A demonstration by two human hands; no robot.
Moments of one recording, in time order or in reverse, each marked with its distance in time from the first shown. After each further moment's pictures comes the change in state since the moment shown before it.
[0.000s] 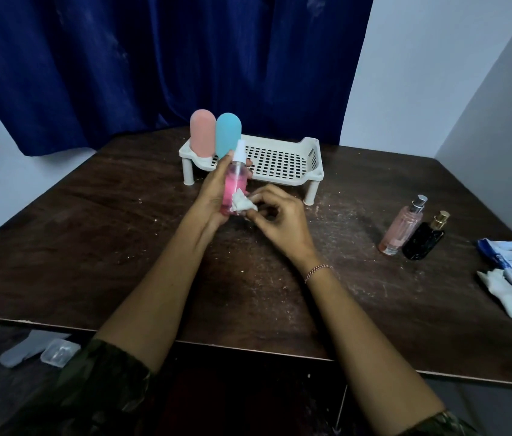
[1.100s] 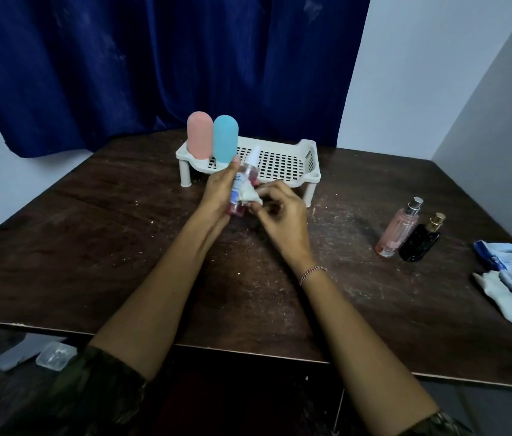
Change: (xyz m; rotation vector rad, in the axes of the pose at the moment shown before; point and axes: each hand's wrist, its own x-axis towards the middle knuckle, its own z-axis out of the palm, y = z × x) left_hand 0.008 -0.009 0.006 0.088 0.024 0.112; right_hand 0.004 0.002 0.001 -0.009 0.160 0.102
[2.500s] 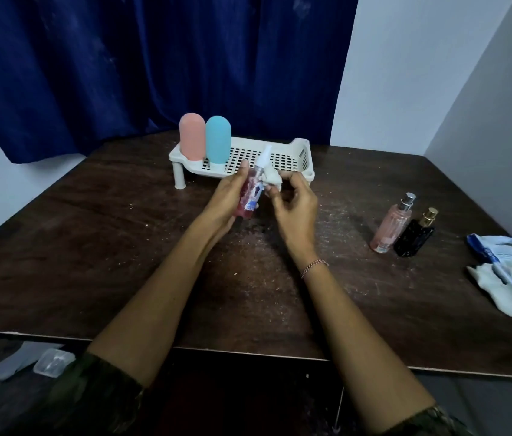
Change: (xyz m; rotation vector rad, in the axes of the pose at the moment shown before) left_hand -0.012 -0.009 0.011 0.224 -0.173 0.040; right_hand 0.008 0.005 -0.012 -0.016 0.222 0.136
